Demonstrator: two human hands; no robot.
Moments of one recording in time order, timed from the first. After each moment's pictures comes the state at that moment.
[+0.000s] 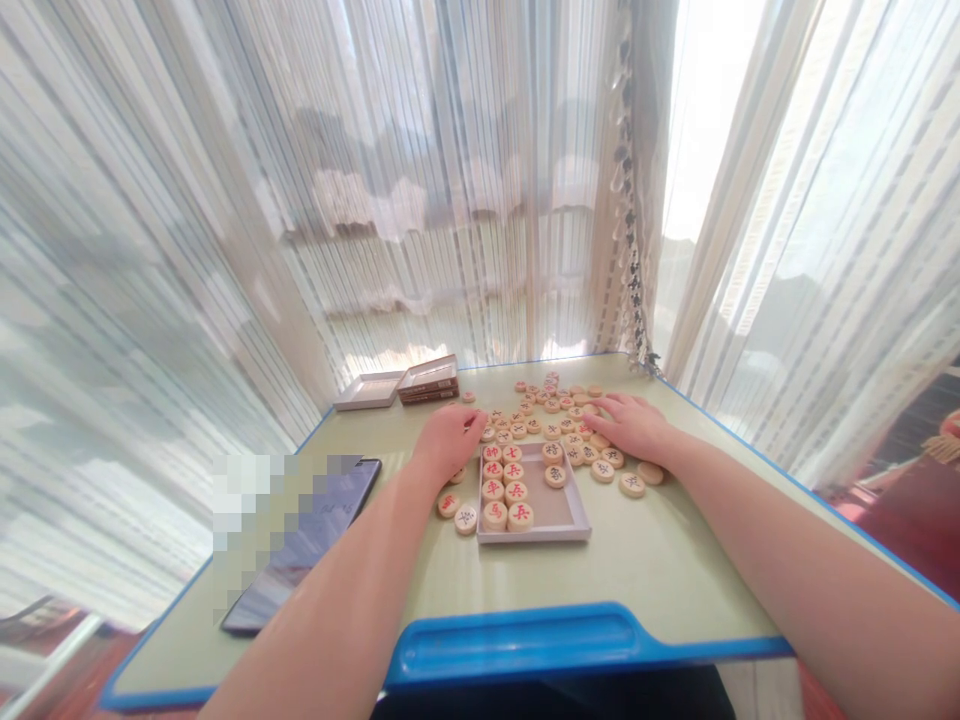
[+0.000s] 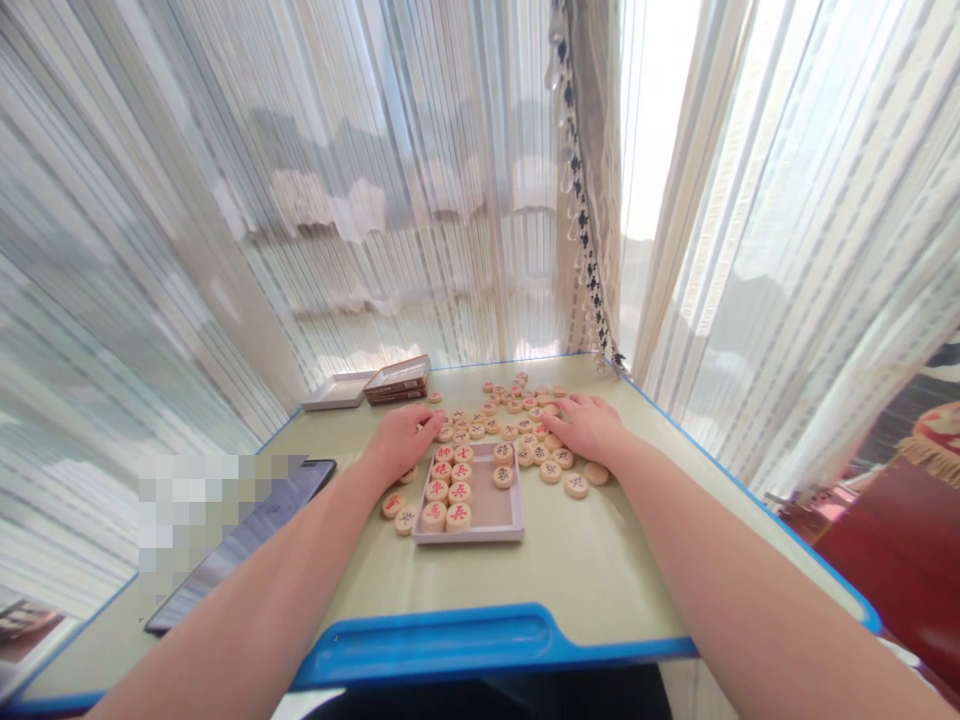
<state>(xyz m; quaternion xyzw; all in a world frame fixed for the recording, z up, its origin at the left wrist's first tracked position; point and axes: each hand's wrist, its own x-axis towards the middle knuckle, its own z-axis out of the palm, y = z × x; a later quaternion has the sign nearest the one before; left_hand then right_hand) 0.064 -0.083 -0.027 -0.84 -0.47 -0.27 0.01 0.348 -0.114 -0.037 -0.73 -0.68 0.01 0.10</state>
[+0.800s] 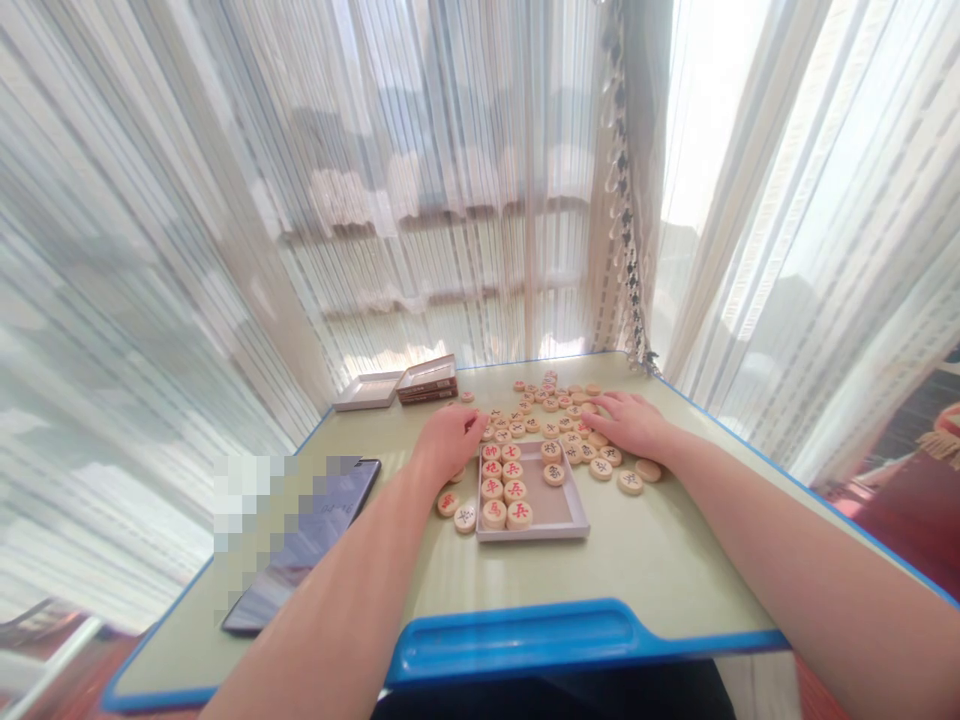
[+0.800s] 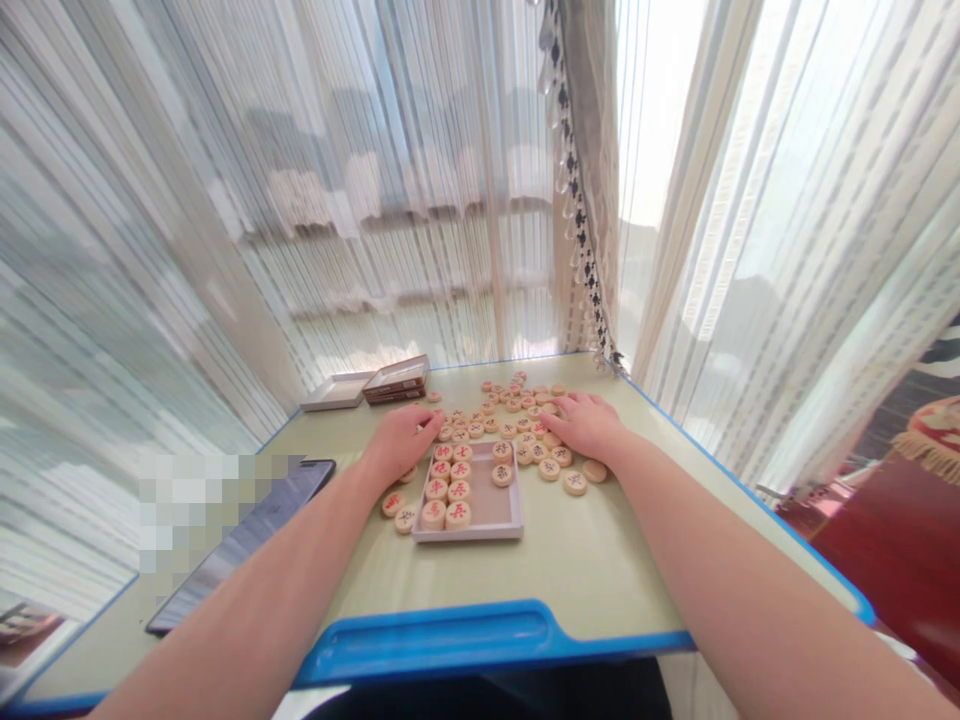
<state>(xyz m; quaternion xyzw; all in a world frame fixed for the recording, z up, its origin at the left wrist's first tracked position) 0.064 -0.084 -0.027 -0.84 -0.47 -0.25 0.03 0.350 -0.112 -0.036 -0.72 -0.68 0.00 0.10</state>
